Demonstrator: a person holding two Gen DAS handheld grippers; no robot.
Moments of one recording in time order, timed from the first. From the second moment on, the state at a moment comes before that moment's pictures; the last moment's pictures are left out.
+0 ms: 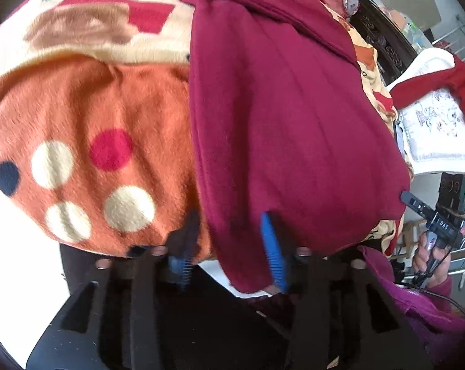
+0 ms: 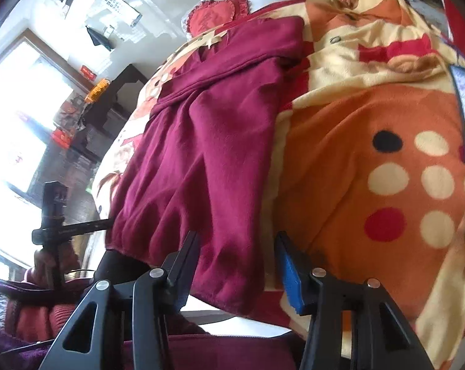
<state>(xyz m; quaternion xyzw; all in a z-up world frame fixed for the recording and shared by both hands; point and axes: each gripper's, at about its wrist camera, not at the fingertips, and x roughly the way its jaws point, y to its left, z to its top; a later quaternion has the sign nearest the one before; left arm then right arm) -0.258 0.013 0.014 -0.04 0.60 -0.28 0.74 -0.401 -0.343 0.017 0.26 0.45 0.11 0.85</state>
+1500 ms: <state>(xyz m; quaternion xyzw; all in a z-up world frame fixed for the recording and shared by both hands) 0.059 -0.061 0.087 -0.11 0.48 -0.26 0.83 -0.075 -0.438 0.078 0.30 0.37 0.04 0.88</state>
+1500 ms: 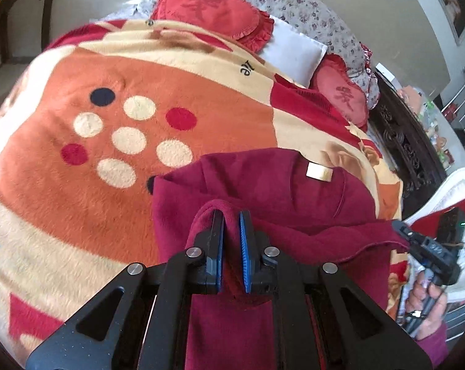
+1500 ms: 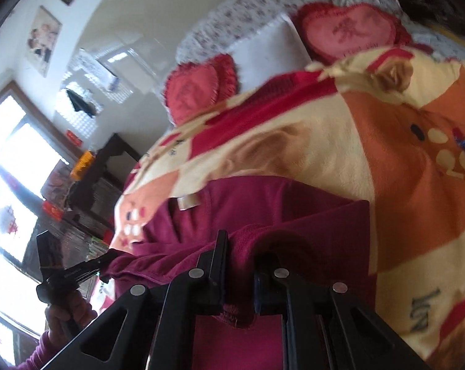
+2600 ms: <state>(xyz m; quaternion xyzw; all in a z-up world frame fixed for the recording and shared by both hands) 0.103 -0.085 0.043 -0.05 0.50 -0.15 0.85 -0.026 -0.431 0.072 0.20 0.37 -0.03 0.90</state>
